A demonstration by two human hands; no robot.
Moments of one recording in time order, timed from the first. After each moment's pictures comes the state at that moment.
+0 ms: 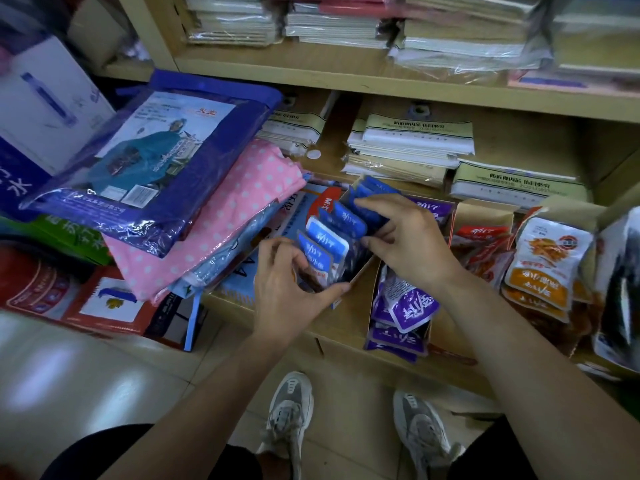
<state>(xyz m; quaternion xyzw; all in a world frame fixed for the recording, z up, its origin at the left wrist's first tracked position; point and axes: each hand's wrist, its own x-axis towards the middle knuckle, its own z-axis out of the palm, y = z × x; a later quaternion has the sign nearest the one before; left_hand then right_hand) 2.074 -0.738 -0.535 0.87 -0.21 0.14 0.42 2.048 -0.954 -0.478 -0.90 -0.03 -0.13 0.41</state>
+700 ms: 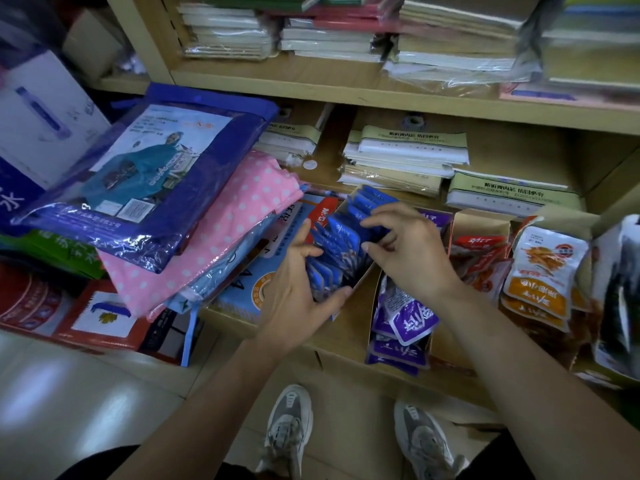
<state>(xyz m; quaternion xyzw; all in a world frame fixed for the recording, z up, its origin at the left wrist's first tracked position) 2.081 -0.745 -0.532 0.86 -0.29 0.06 0.41 2.047 -0.951 -0.480 -0.91 0.01 -0.18 0.37</state>
